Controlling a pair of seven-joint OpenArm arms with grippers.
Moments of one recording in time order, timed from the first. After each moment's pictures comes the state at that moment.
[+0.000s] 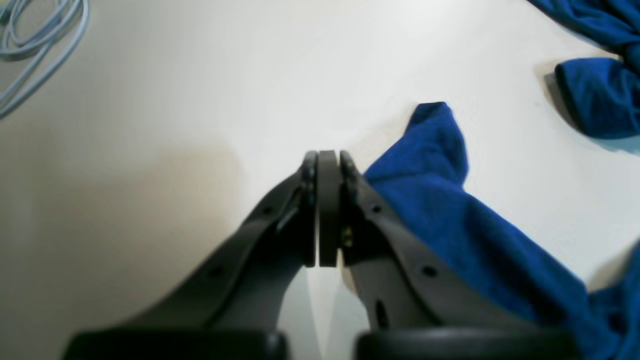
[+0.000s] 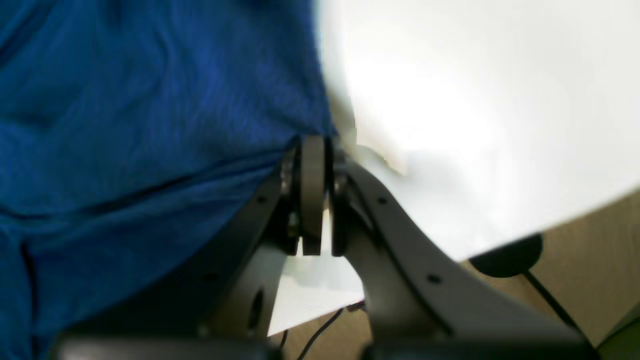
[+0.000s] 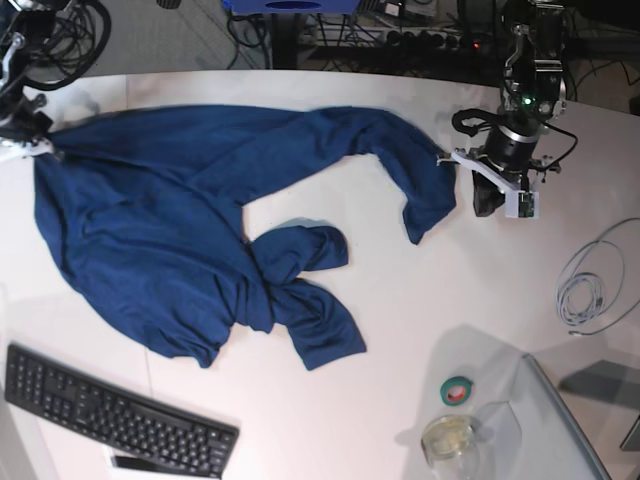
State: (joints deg) left arm 19.3 -15.0 -6.2 85.8 -13.7 -8.8 12.0; right arm -13.3 4.0 44.0 85.7 18.9 11.7 -52.0
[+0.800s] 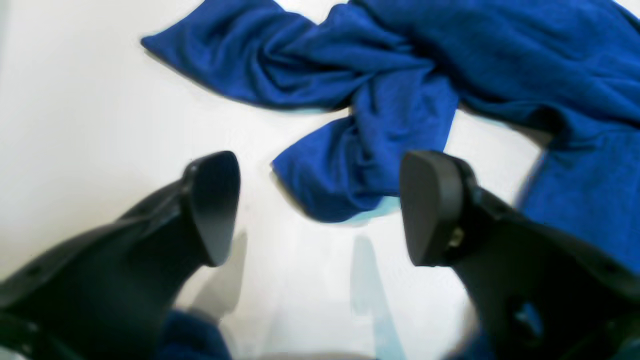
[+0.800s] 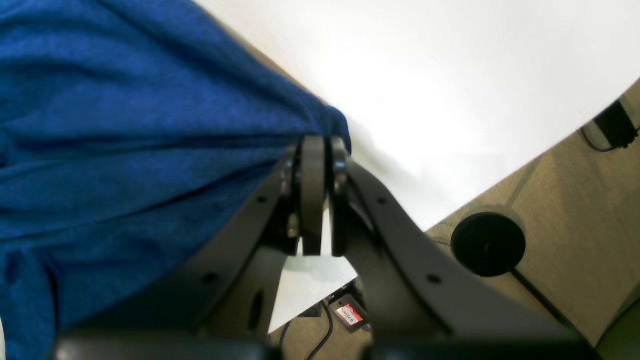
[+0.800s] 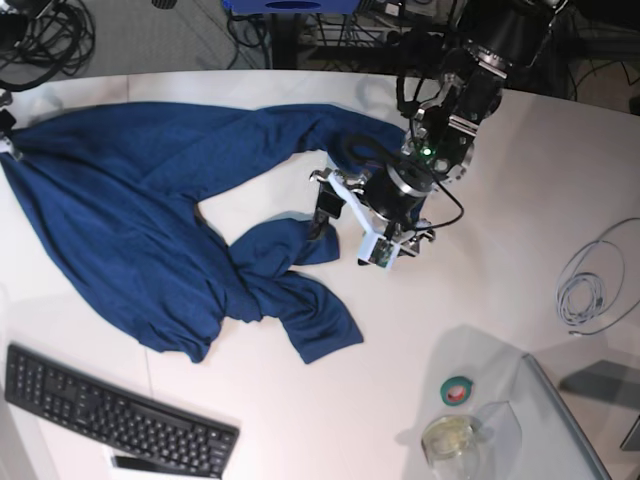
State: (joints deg) left arm 2.3 -13.4 23.5 76.1 -14.0 -8.7 11.1; right arm -11.6 6.1 51.4 84.9 18.4 14.0 -51.9
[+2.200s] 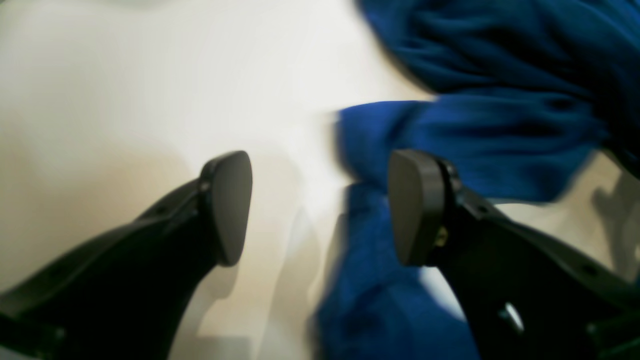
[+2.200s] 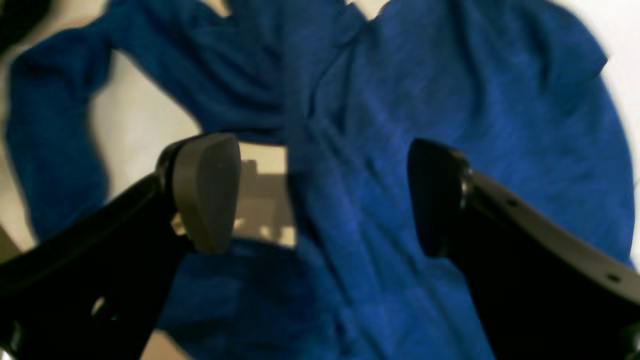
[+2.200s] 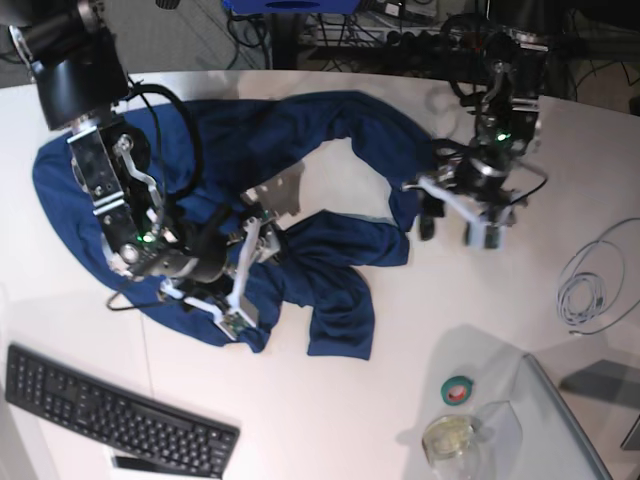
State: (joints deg) left arm 11.6 -14.7 -1.5 78.6 -14.3 -8.8 11.3; right arm 9.9 10.3 -22.7 83.3 17.8 17.0 -49.8
